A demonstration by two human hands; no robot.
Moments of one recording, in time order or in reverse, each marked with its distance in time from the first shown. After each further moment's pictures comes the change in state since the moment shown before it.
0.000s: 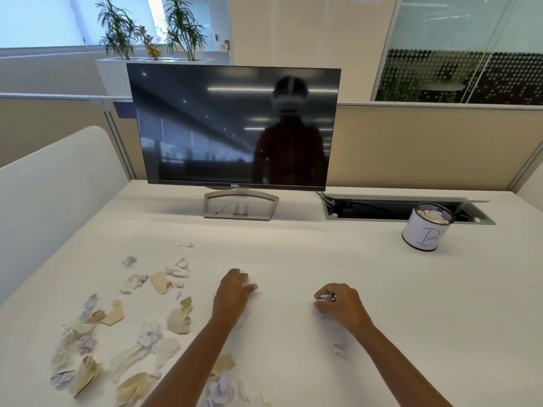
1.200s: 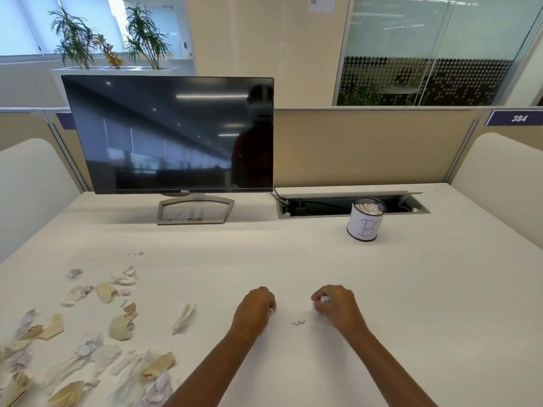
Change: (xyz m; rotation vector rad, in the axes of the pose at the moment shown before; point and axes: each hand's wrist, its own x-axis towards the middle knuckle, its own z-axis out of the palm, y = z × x) left_hand -0.052 0.106 0.077 0.213 -0.242 0.285; right_hand -0.037 0.056 -0.076 -0.135 0.182 0.006
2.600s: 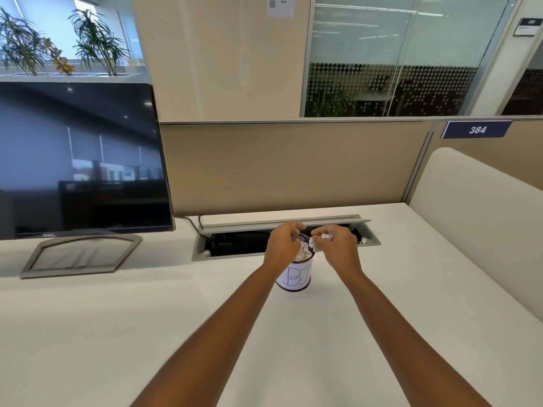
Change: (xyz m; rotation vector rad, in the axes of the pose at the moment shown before) left_hand 0.262 0.241 0.017 -0.564 0.193 0.070; right_hand 0.211 0.067 -0.186 0.257 0.336 -0.038
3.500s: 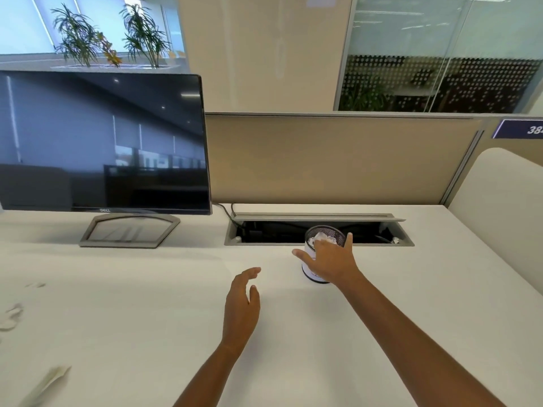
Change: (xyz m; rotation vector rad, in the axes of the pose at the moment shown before) left_hand -0.132 -0.092 -0.052 -0.013 0.361 -0.098; right_hand -0.016 0.009 0.057 -0.847 -0.438 -0.221
